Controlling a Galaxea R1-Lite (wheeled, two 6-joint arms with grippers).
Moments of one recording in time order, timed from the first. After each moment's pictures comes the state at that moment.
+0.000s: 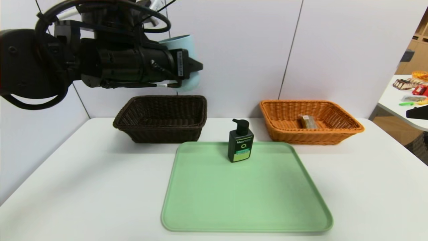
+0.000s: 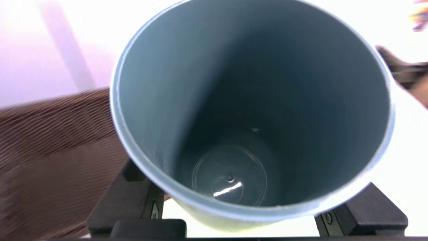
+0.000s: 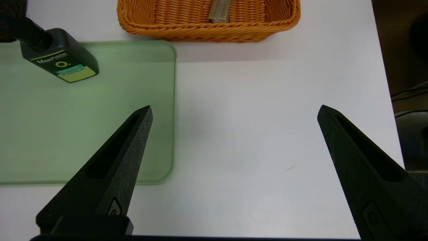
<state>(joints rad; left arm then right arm) -0.53 1.74 -1.58 0.04 0.07 -0.18 0.17 1.20 -1.42 0.81 -0.18 0.10</state>
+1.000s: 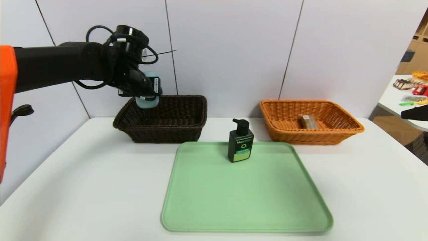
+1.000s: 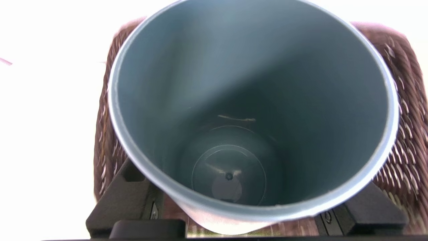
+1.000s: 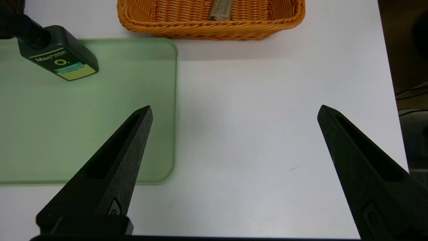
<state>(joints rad) -0.29 2.09 -1.98 0.42 0.28 -0.19 0.17 1.22 -1.42 0.81 -0.17 0.10</state>
